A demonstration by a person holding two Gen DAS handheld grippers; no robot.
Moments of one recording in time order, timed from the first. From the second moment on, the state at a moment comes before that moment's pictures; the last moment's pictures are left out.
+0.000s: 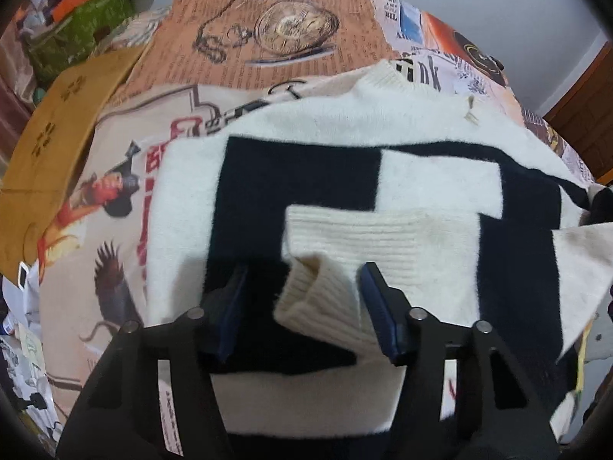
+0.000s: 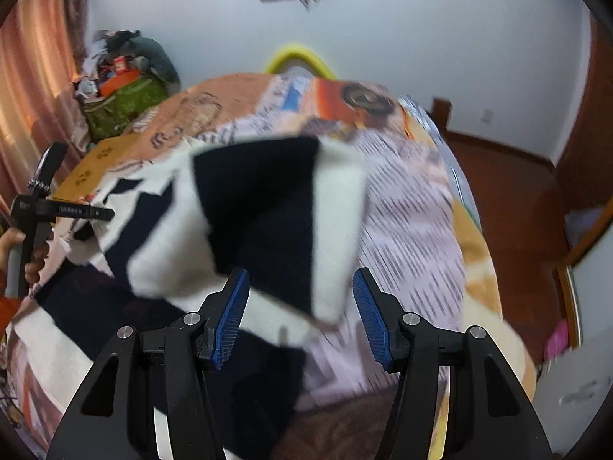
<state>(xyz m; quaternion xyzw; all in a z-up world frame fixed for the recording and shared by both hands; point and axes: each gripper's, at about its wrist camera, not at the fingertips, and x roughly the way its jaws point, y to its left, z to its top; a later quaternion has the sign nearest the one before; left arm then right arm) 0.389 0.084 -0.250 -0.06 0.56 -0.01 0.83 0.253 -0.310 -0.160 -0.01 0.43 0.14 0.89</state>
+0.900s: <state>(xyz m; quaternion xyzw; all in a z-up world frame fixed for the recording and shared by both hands) 0.370 0.119 -0.140 -0.03 0.41 0.06 0.91 0.263 -0.302 -0.172 -0.01 0.43 0.16 0.89</state>
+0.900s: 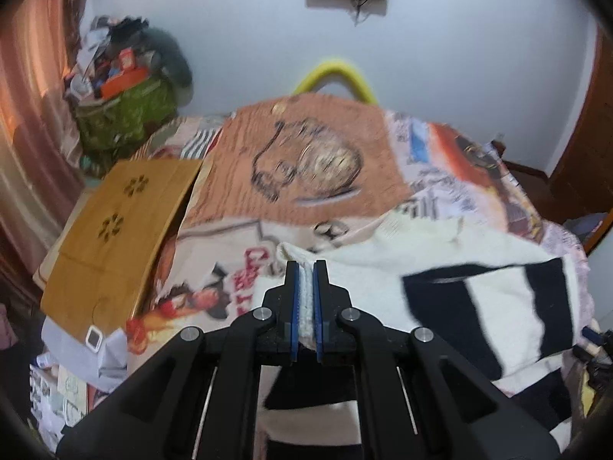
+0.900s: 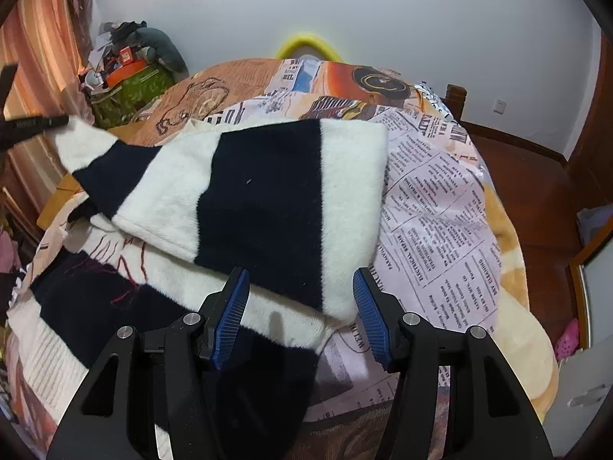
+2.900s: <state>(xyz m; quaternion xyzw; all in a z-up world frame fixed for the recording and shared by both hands) 0.214 0.135 -0.227 -0.06 0.57 0.02 0.82 0.194 -0.305 -0.189 0.05 0.50 0.18 0.85</state>
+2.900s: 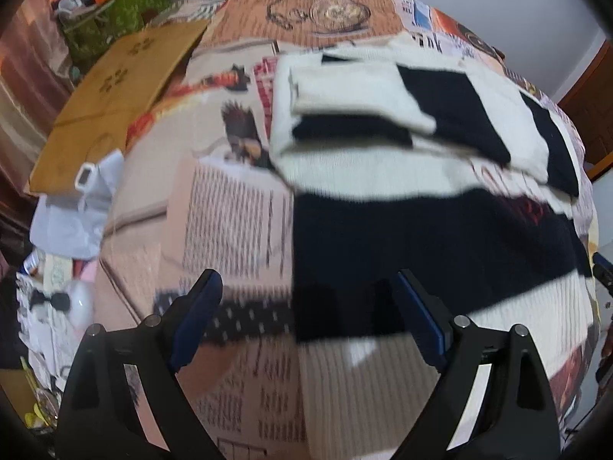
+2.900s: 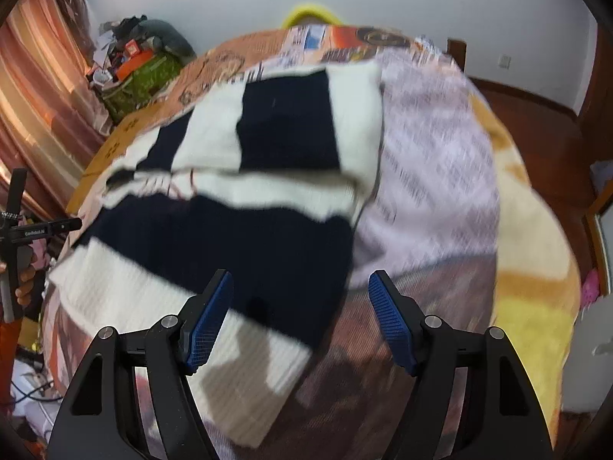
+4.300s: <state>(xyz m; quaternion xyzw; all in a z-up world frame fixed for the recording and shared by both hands) 0.286 0.124 -0.125 -0.09 0.43 0.02 0.90 0.255 -0.281 -0.112 0.08 0.37 0.22 0.90</state>
